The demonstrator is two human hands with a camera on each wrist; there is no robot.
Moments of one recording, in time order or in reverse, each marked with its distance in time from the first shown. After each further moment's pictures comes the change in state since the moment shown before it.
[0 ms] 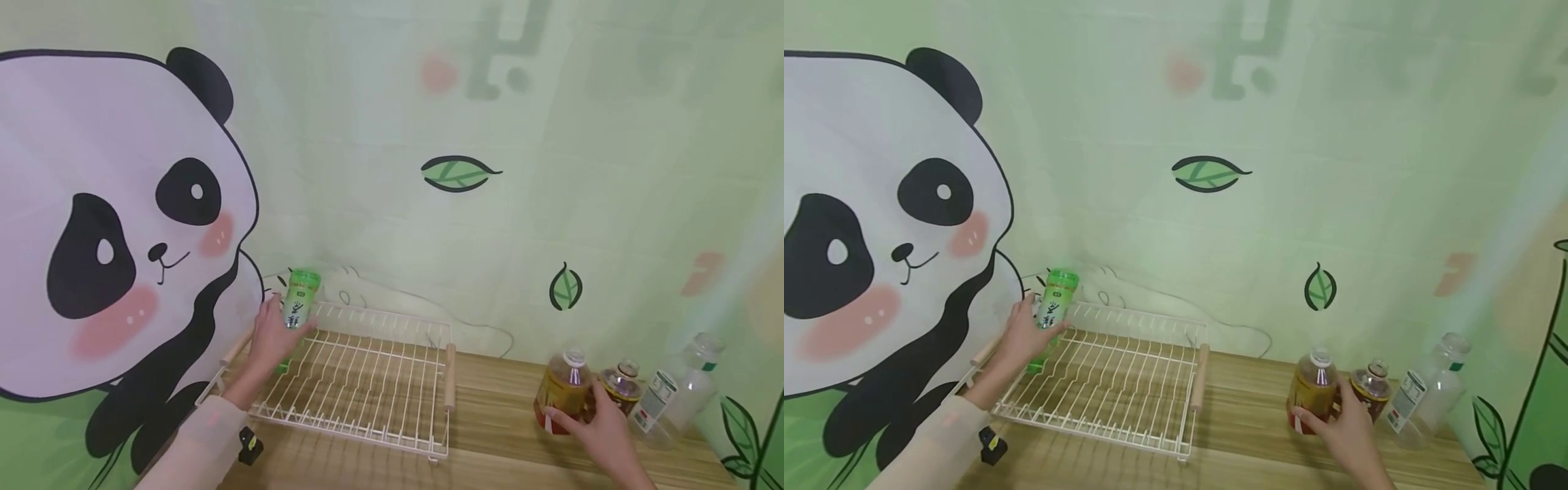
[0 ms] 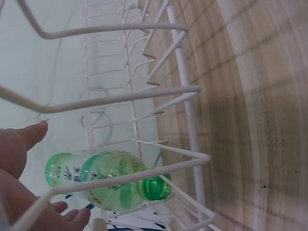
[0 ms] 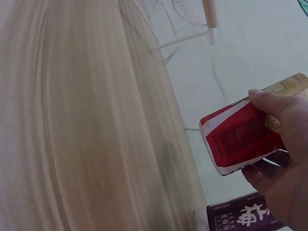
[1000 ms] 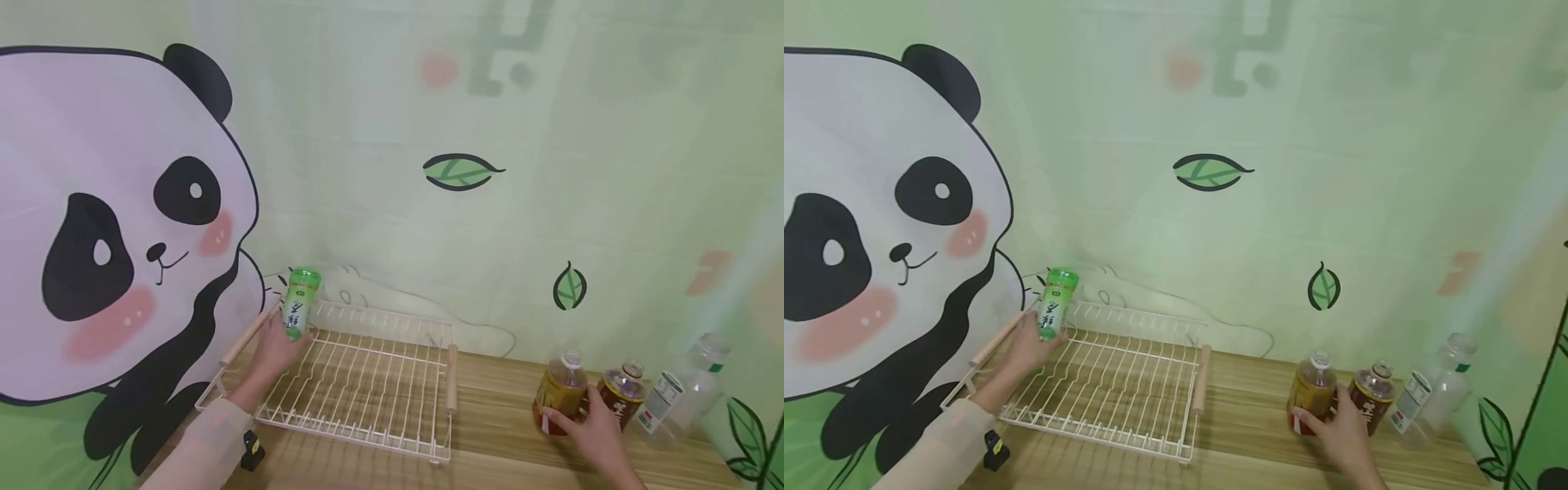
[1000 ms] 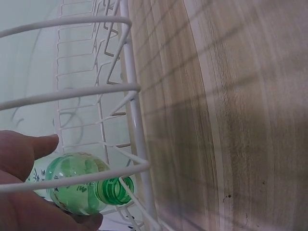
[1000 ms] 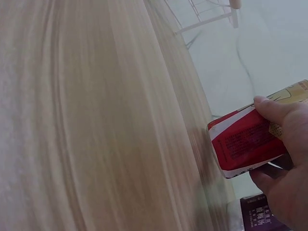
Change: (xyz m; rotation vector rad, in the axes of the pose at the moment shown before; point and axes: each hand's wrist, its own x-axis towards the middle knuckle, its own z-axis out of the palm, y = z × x) left_hand 0.000 -0.029 0.022 -0.039 -0.054 -0.045; right_hand 0.016 0.021 0.023 0.046 -0.002 0.060
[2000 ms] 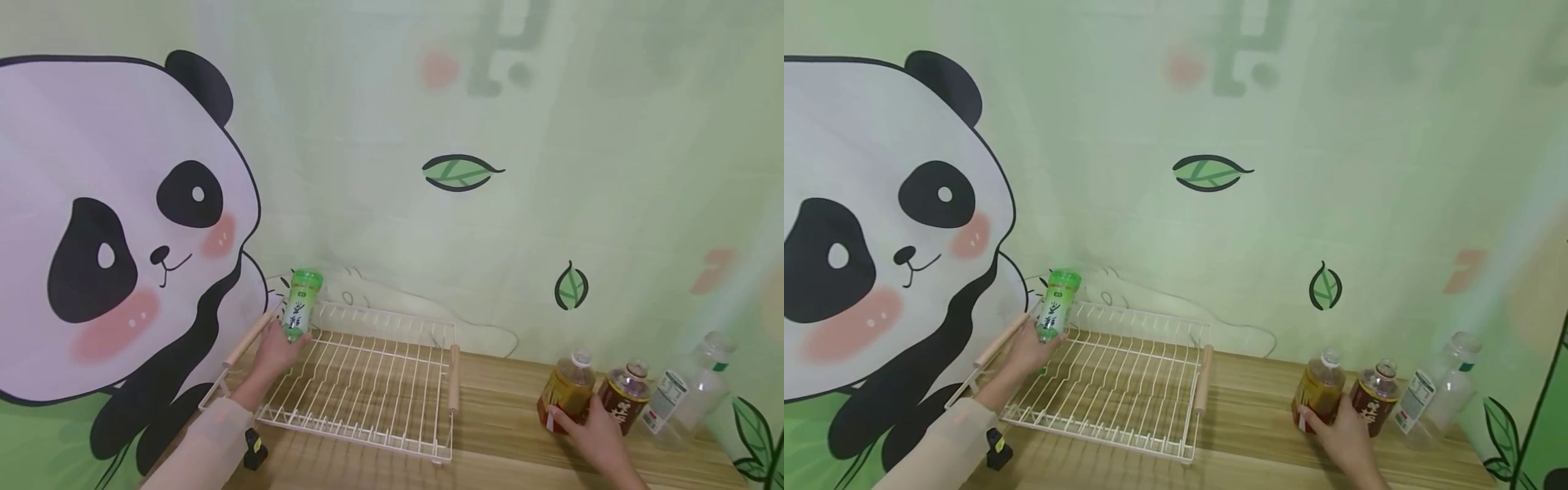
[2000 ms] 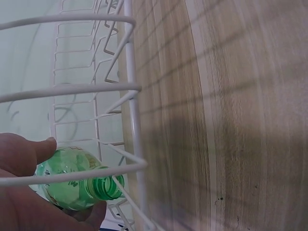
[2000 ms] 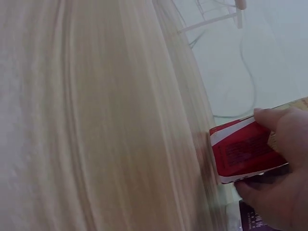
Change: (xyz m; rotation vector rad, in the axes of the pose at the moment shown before) left_hand -0.002 -0.002 -0.002 0.000 -0.033 -0.093; right_hand 0.003 0.013 0.003 -0.163 -0.023 -0.011
